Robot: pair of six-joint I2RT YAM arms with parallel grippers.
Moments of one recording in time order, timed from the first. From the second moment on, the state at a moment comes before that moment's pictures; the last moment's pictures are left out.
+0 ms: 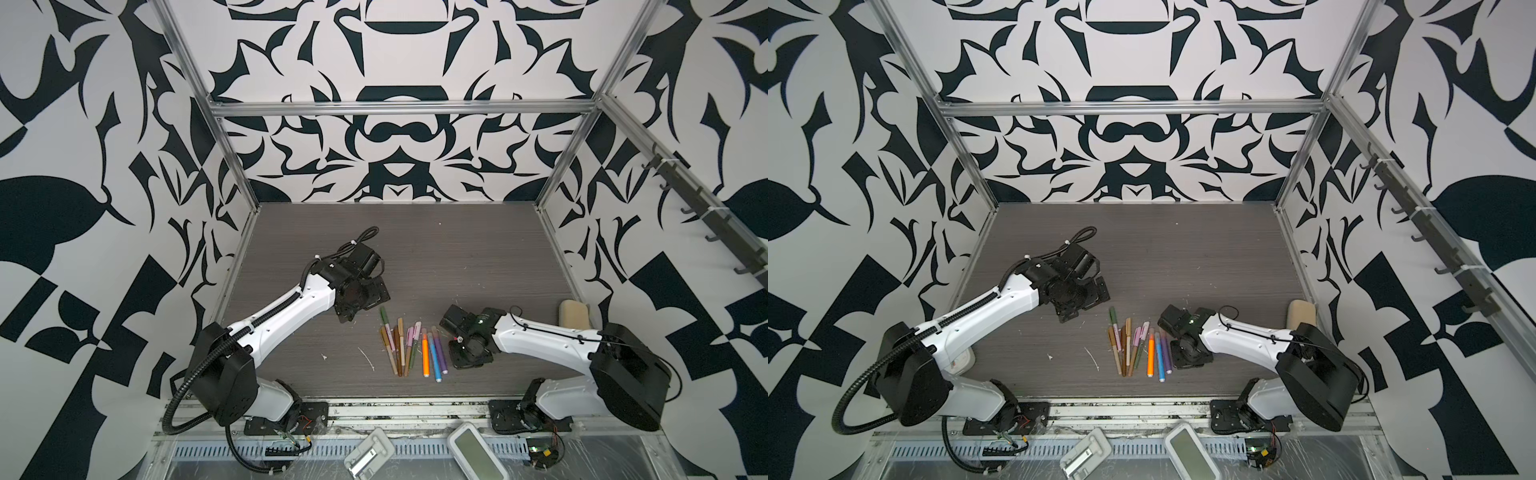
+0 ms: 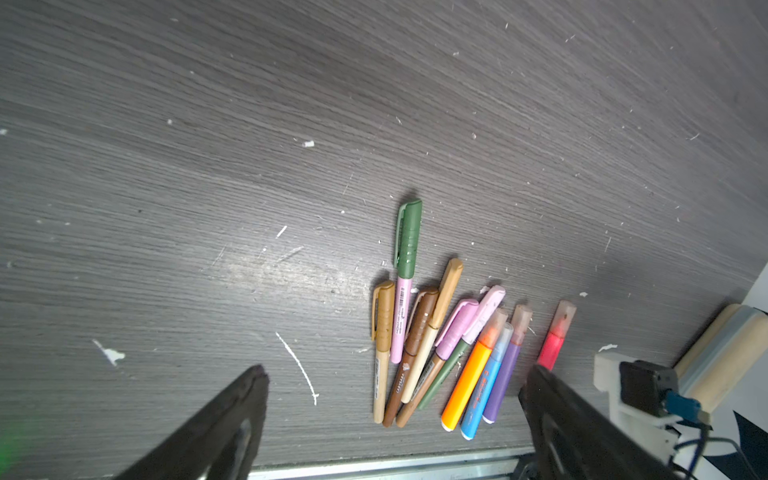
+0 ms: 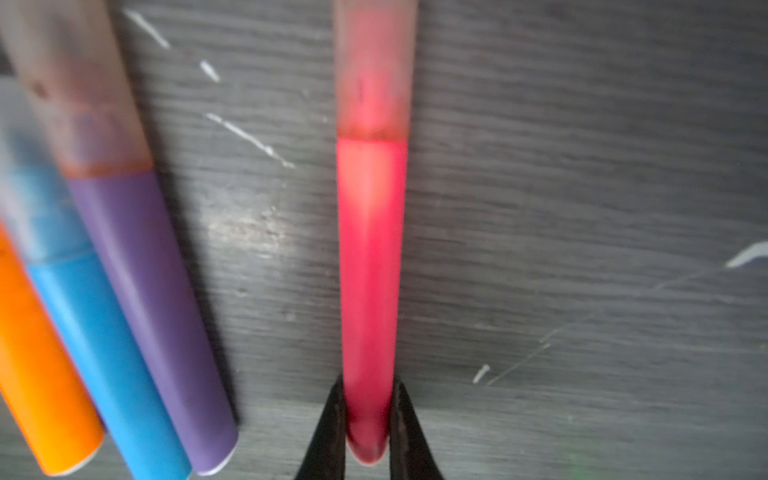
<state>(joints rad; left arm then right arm) -0.68 1.44 1.15 -0.92 0.07 -1.02 0.85 1.36 0.65 -0.81 -0.01 0.72</state>
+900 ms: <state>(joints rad) -0.65 1.64 1.36 -0.78 0.47 -1.16 0.77 1.40 1.06 -0.77 -0.55 0.60</state>
